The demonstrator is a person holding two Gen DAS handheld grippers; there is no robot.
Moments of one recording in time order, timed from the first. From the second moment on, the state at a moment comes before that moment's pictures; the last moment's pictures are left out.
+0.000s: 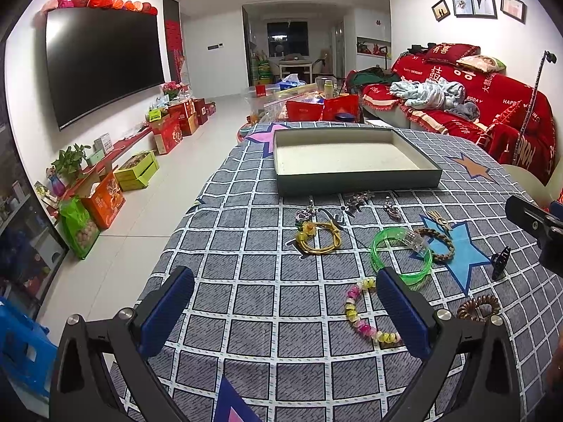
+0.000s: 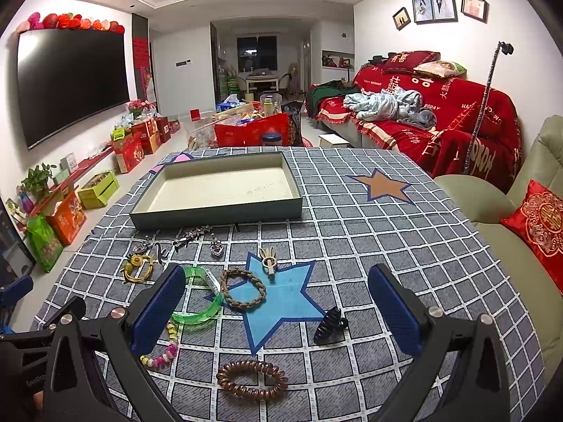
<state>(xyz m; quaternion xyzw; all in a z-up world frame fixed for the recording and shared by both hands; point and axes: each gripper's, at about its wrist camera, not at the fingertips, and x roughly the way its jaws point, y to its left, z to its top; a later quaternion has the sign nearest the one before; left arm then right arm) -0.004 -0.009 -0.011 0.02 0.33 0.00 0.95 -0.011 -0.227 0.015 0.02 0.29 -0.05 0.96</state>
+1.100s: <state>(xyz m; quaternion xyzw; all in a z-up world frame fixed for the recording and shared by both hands) 0.033 0.012 -0.030 0.01 0.41 -0.03 0.91 -0.006 -0.273 -0.014 0.04 0.37 -0.09 0.92</state>
